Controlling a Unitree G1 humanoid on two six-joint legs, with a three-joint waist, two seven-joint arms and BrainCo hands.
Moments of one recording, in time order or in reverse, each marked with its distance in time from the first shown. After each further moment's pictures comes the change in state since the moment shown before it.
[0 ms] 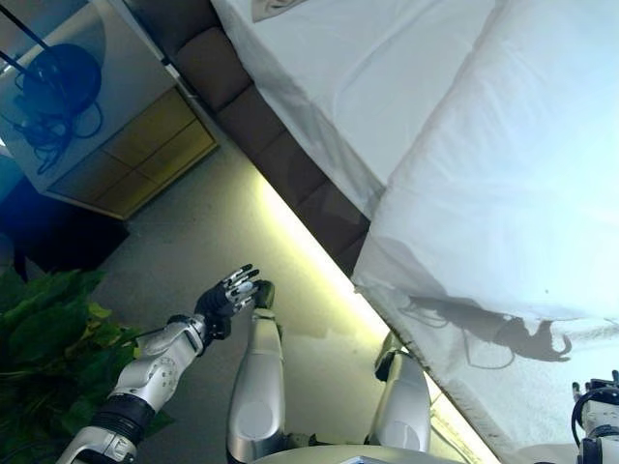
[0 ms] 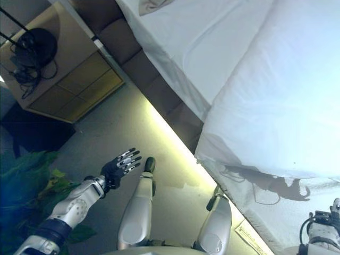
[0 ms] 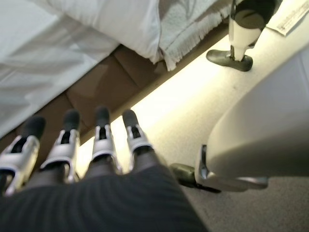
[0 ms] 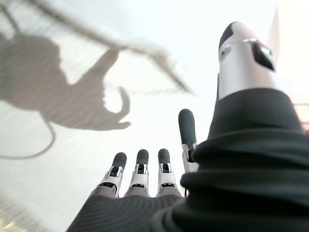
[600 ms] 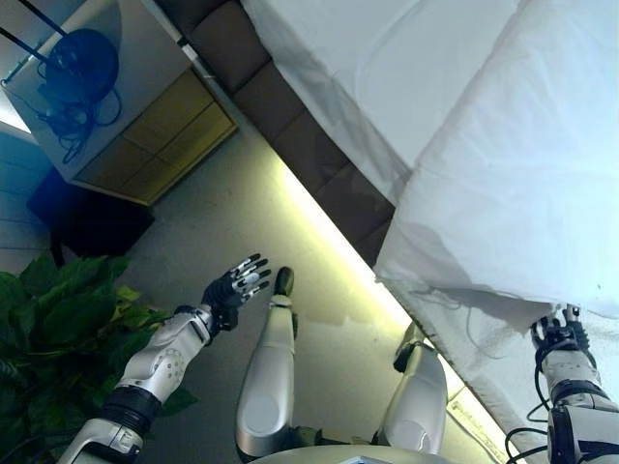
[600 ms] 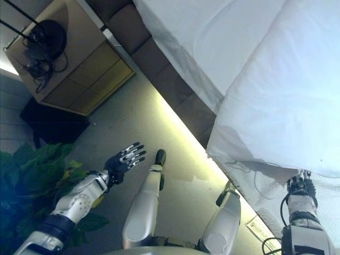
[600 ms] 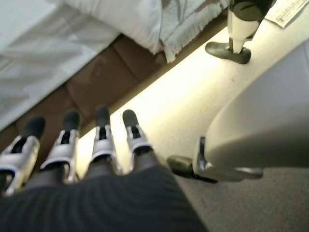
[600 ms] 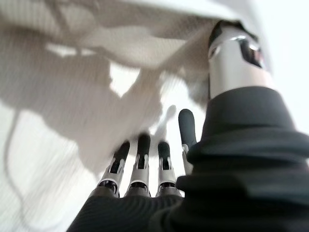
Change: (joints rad) left arm -0.037 -0.039 -0.007 -0.035 -0.002 0.001 -0.003; right arm -0.163 0.118 0.183 0.004 -0.006 -0.001 -0.029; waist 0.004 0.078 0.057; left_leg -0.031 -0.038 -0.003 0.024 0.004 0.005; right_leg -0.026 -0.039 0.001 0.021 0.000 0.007
